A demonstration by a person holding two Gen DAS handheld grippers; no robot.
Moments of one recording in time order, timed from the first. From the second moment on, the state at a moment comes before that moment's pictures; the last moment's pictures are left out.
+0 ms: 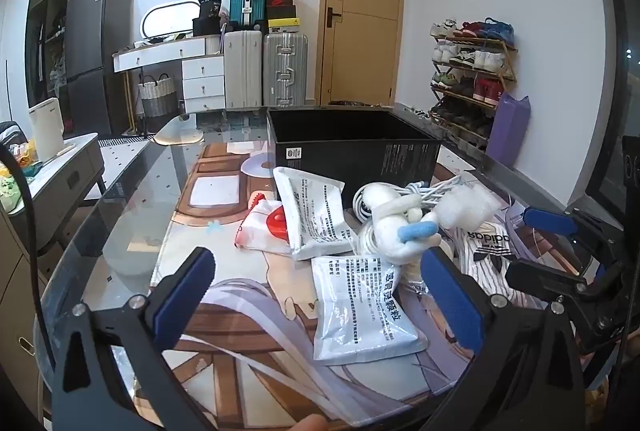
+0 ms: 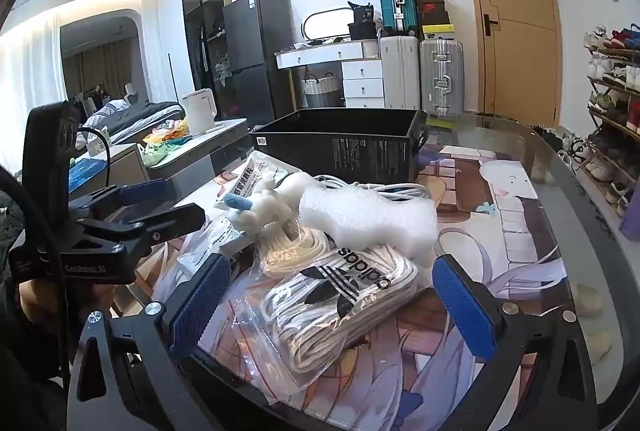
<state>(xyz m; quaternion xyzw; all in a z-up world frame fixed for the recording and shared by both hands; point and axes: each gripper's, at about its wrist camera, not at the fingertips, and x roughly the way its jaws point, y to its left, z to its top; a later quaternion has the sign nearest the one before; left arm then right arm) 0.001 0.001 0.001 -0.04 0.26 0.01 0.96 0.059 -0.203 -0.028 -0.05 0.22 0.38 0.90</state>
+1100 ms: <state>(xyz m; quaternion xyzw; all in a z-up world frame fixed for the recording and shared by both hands) -0.001 -0.003 0.002 -0.03 0.25 0.02 0.97 0.059 -0.198 -0.031 -0.06 0.22 0.38 0.90</state>
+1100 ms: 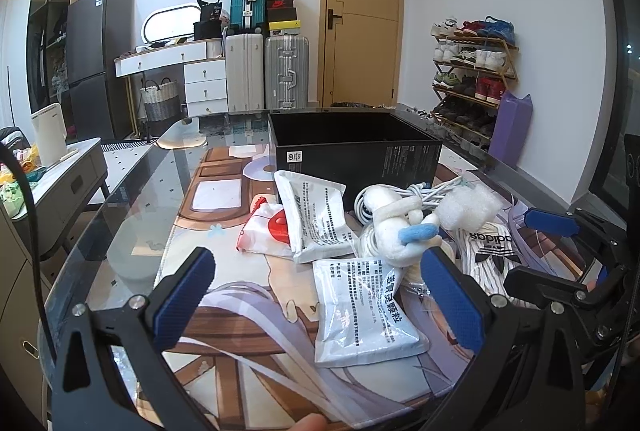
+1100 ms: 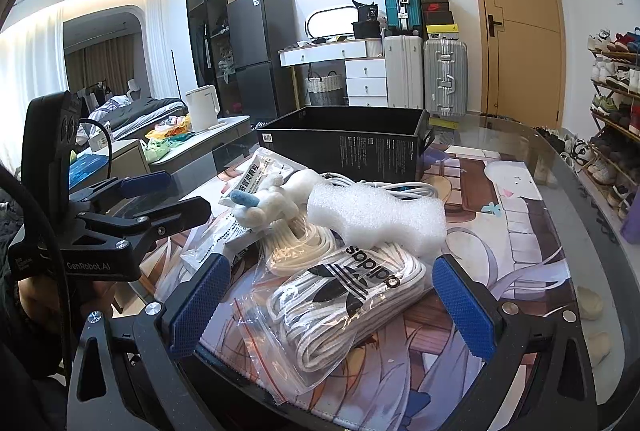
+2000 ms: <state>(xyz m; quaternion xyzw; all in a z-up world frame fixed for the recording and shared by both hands) 0.001 -0.001 -0.002 -0.03 0.25 0.02 0.97 0.057 -0.197 -0.033 -0.06 0.22 0.38 0.90</state>
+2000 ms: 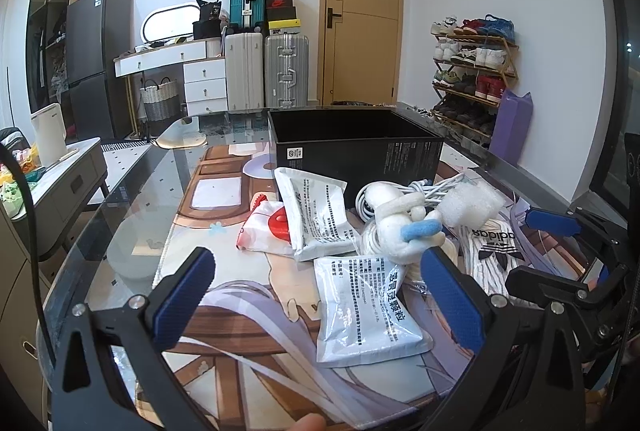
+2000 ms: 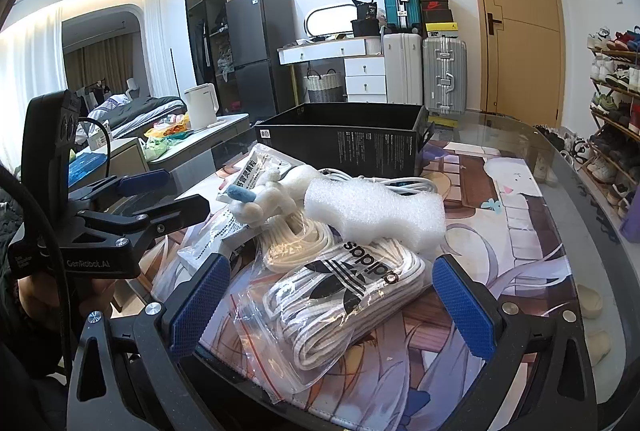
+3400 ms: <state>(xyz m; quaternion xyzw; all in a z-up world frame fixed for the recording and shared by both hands) 0.017 -0.013 -0.022 -0.01 0.31 0.00 0.95 0.085 -0.202 -0.026 -0.06 0.25 0.33 0.91</state>
